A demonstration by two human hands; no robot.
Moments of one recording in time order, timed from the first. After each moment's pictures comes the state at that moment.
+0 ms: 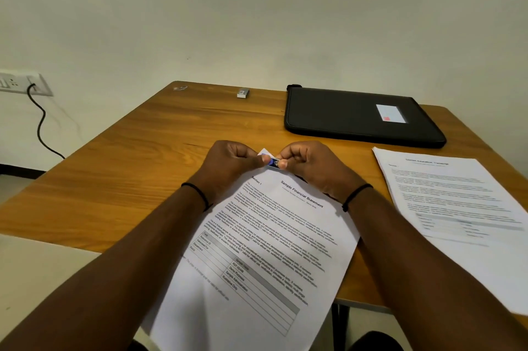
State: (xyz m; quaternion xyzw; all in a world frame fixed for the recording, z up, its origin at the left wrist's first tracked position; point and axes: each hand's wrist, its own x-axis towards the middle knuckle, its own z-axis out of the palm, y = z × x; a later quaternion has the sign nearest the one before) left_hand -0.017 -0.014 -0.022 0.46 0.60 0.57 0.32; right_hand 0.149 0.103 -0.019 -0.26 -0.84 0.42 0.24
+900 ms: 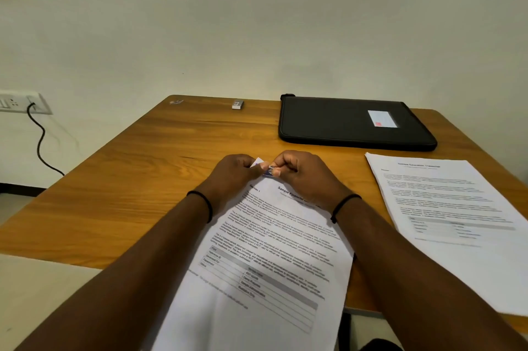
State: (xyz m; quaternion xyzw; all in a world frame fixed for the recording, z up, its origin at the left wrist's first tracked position) left_hand -0.006 0.001 -0.019 0.45 0.66 0.50 0.34; right_hand 0.147 0.096 -0.027 -0.29 -0.84 0.36 0.28
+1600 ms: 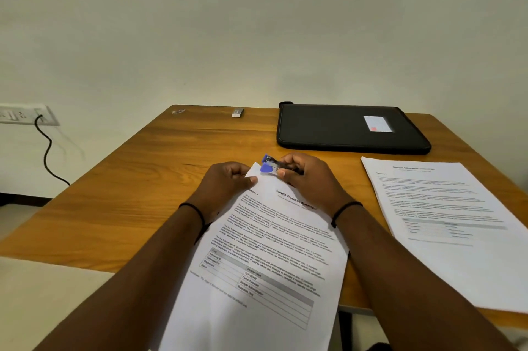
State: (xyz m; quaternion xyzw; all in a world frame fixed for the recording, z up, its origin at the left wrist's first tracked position) left_hand -0.014 -0.016 -0.021 0.42 0.64 0.54 0.36; right_hand 0.156 0.100 -0.030 -0.33 -0.81 0.36 0.33
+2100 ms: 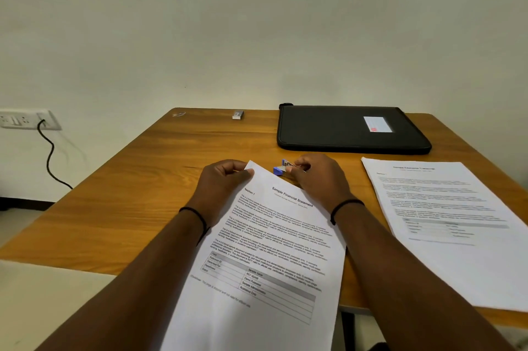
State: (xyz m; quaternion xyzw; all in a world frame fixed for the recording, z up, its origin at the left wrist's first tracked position) left_hand -0.007 -0.020 -0.017 0.37 0.61 0.62 0.33; right_hand 0.155 0.116 -0.035 -0.47 -0.80 0.19 0.32
